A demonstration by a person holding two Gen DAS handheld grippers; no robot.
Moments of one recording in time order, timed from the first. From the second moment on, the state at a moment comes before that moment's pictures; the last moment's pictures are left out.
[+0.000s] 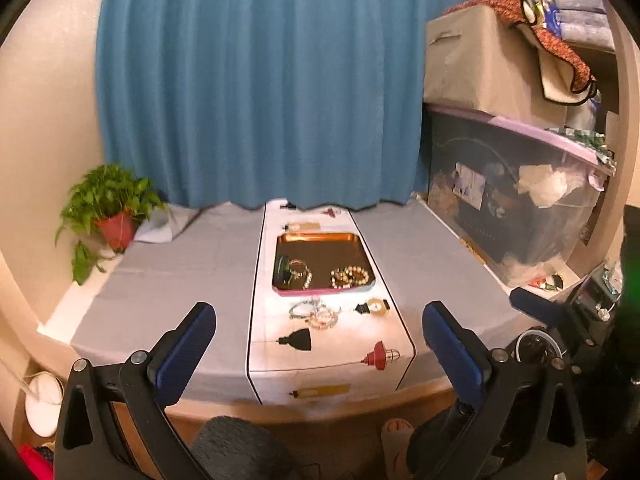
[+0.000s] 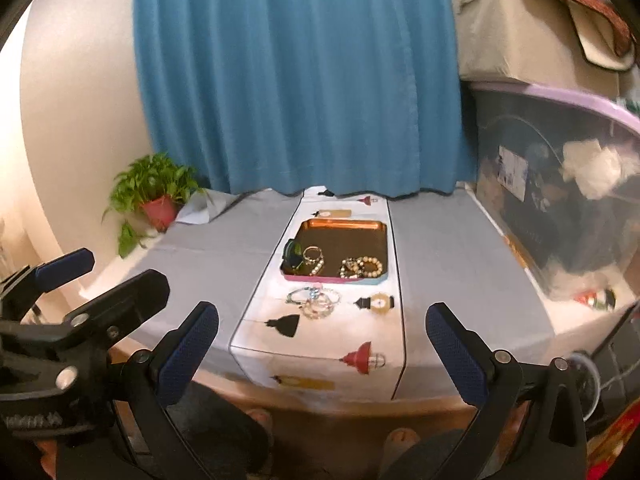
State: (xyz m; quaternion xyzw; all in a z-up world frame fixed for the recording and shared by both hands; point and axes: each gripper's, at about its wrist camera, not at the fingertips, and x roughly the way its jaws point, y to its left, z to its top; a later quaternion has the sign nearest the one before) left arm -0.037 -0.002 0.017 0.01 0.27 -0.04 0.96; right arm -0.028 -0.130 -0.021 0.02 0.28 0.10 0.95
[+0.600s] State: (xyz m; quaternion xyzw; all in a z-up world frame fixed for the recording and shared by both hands) left arm -0.009 -0.008 0.003 0.01 0.27 -0.04 0.96; right arm -0.022 -0.125 -0.019 -0.01 0.22 0.05 0.97
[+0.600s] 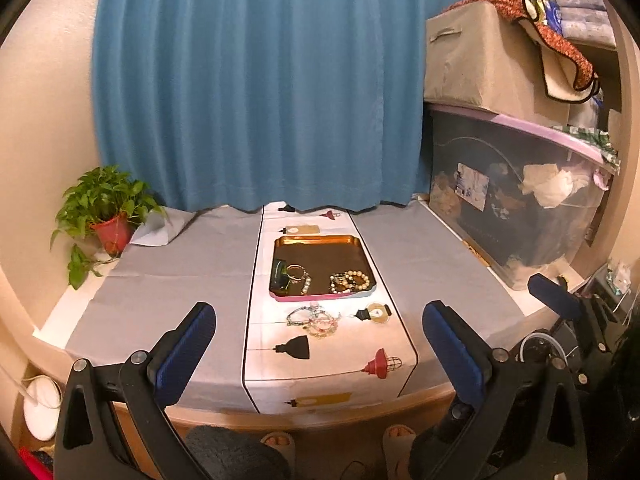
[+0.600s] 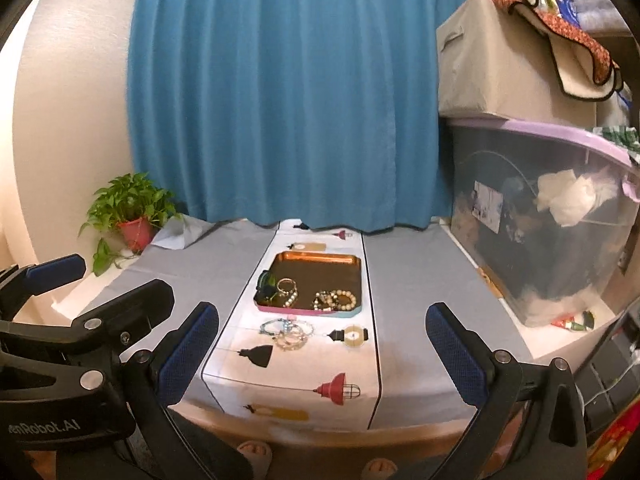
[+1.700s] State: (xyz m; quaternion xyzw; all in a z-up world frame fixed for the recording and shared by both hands) left arm 0.143 0.037 -0.152 -0.04 0.33 -0.13 0.93; right arm 0.145 -0.116 -0.182 0.02 0.31 0.23 0.92
